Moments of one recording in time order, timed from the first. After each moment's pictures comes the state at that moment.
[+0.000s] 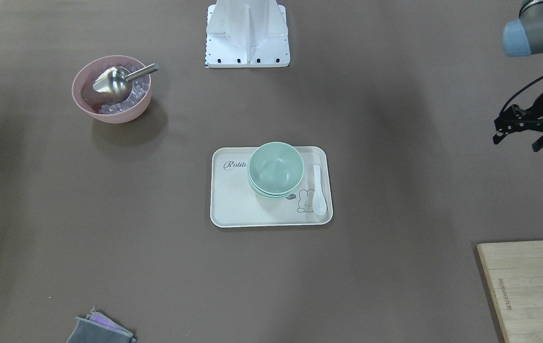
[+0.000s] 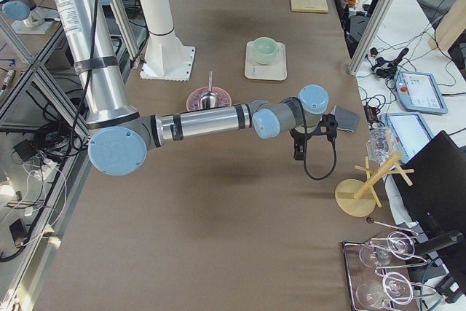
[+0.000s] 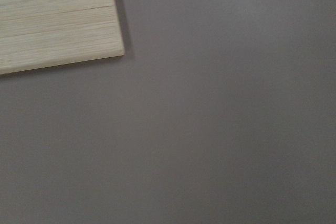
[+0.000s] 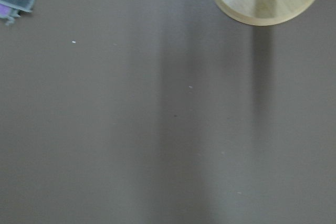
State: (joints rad) left arm -1.21 -1.52 -1.79 -1.92 -2.24 -0.34; right arm 1.40 -1.35 1.49 -1.46 2.41 0.24
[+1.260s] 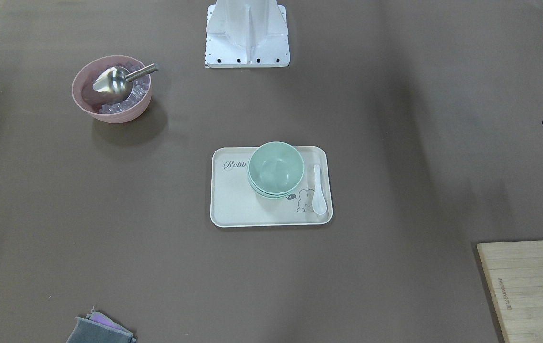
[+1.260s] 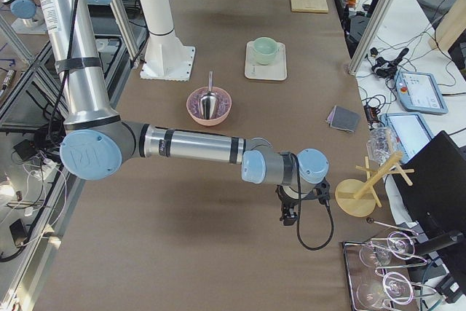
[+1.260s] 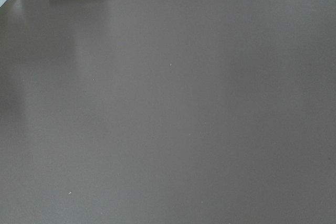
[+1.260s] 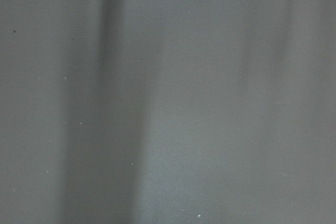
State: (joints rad) left arm -1.35 -1.41 -1.71 -1.93 -2.29 -0.31; right arm 1.52 -1.38 1.31 -1.56 2.38 -0.14
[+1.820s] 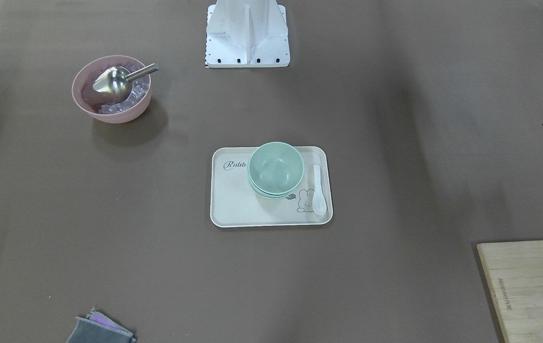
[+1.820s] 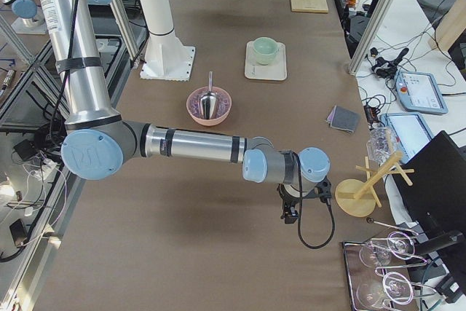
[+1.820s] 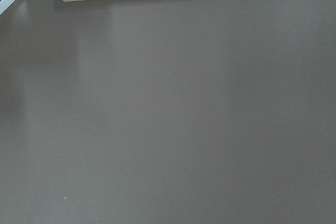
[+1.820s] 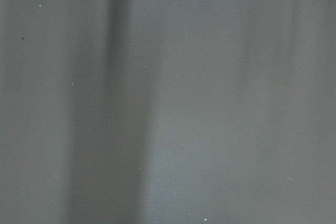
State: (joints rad) left arm -1.35 -1.42 -1.72 -1.93 -2.30 -0.32; right arm 1.52 -1.38 1.30 -1.56 2.39 -0.13
